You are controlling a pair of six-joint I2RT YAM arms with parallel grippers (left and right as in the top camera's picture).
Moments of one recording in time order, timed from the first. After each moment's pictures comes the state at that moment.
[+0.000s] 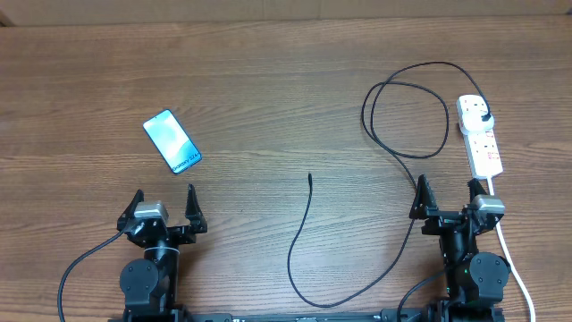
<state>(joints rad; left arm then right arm) 0.03 0.02 0.01 -0.08 -0.02 -0.11 -0.08 0.01 0.02 -0.03 -0.06 0.15</state>
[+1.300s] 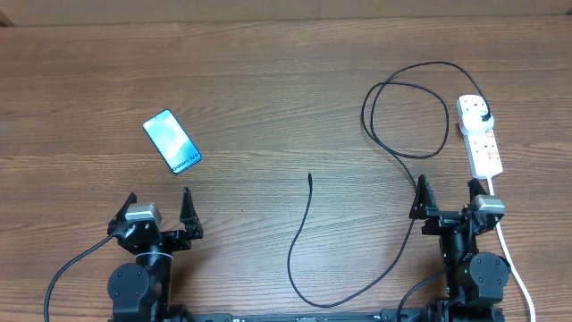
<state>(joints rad) 0.03 0.02 0.19 -0.31 -0.02 -0.11 -0.08 0.01 0.02 -0.03 -0.06 0.15</state>
